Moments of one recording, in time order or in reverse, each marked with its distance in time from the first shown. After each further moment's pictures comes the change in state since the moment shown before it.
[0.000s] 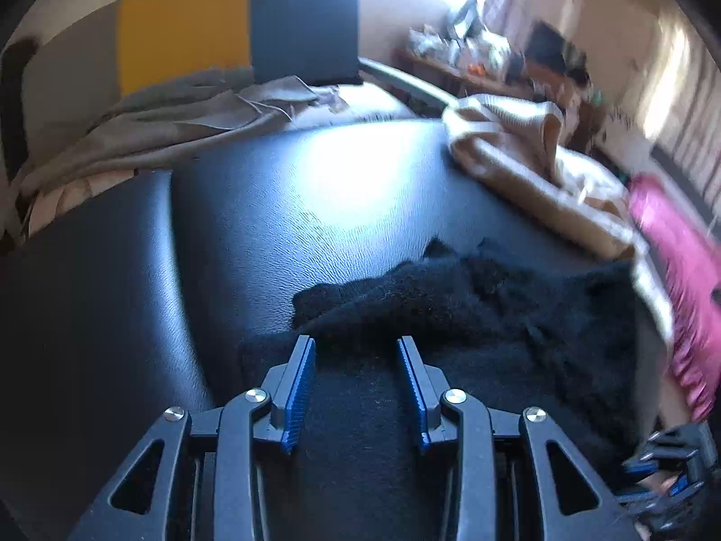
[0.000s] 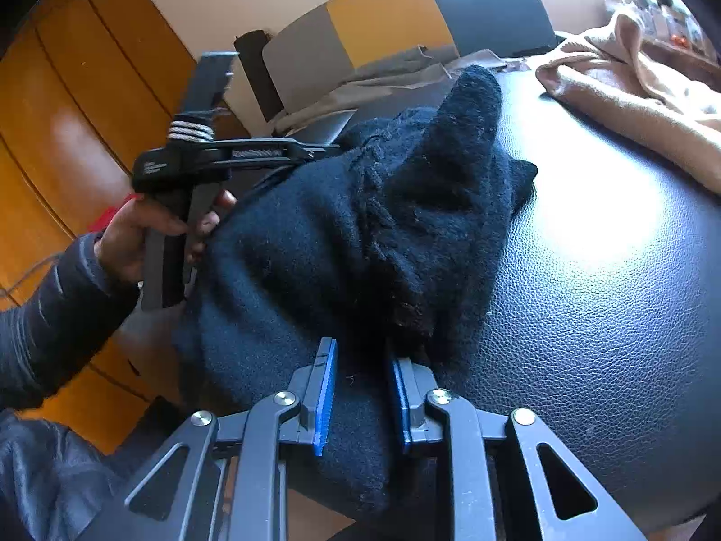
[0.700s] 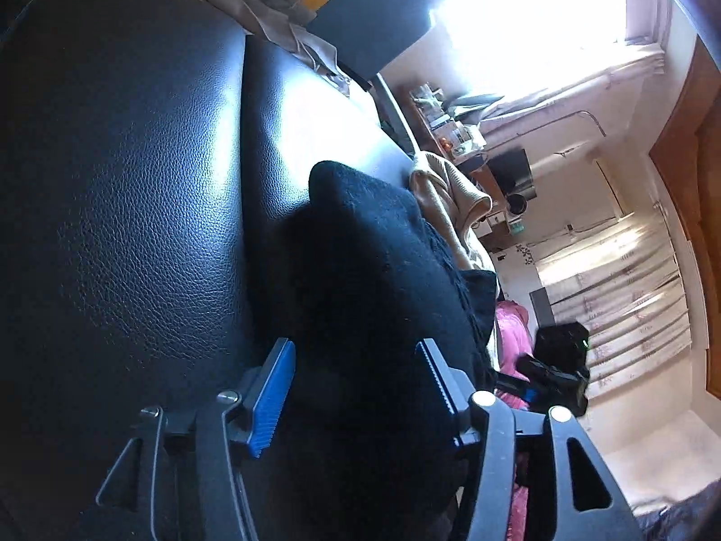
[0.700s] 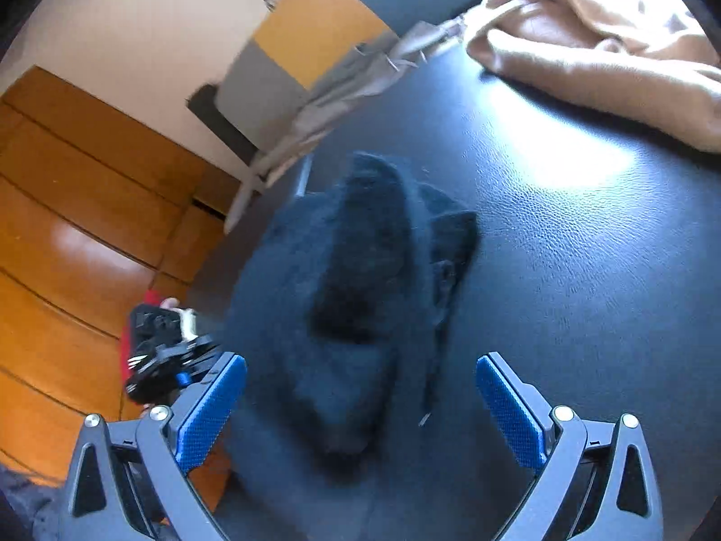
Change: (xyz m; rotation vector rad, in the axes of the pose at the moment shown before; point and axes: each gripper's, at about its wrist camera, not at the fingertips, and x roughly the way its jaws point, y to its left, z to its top) left arm -0.031 0.080 -0.102 -0.472 0.011 -0.504; right arm 0.012 -0.070 0.073 0.303 0.037 0.126
